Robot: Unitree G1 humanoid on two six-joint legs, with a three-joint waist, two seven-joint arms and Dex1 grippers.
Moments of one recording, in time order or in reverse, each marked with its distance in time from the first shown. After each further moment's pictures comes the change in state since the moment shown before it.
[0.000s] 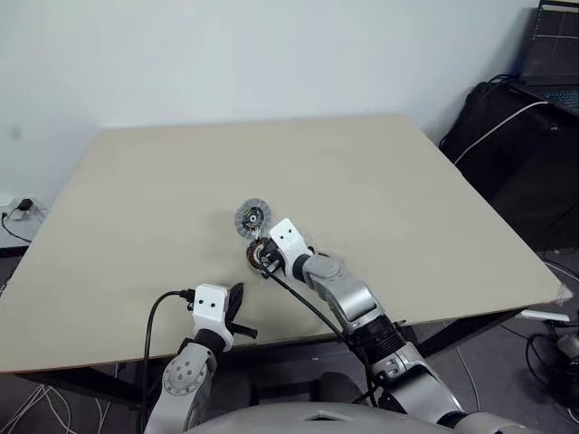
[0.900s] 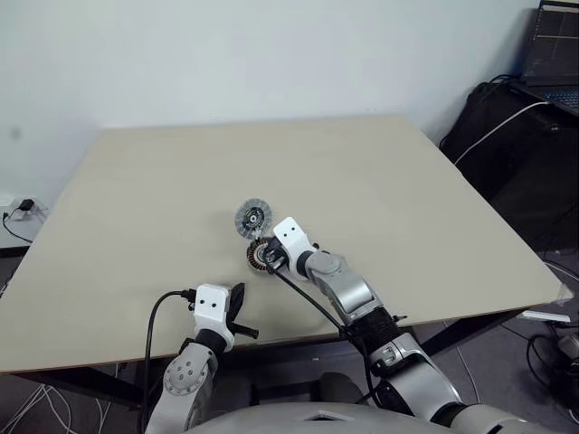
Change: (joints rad) left arm -0.001 -0.001 -0.004 0.000 -0.001 0.001 0.000; right arm -0.034 -0.017 -0.029 0.105 -0.029 -0.061 -0.021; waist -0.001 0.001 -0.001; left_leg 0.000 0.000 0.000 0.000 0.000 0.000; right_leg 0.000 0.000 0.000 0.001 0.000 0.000
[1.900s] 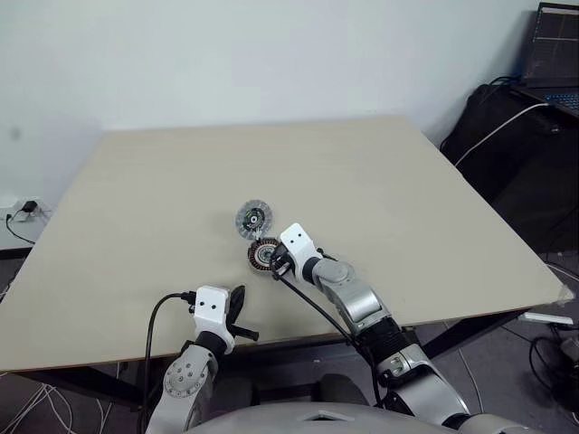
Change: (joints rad) left arm 0.009 0.000 0.001 0.002 -0.017 0.010 -0.001; right arm 0.067 -0.033 -0.012 -0.028 0.003 -0.078 0.028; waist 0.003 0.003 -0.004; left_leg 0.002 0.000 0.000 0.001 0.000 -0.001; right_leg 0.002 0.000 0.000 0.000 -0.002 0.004
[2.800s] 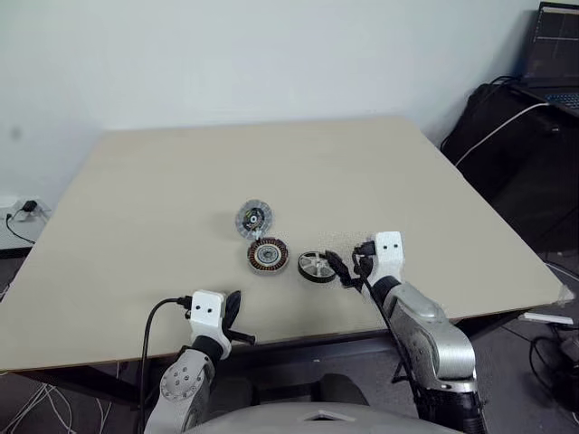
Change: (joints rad) left arm 0.007 0.019 0.021 0.013 -0.012 0.026 -0.008; right arm 0.435 0.049 -0.460 -0.705 0.374 0.400 -0.119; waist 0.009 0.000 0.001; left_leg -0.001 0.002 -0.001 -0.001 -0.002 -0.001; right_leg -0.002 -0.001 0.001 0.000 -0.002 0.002
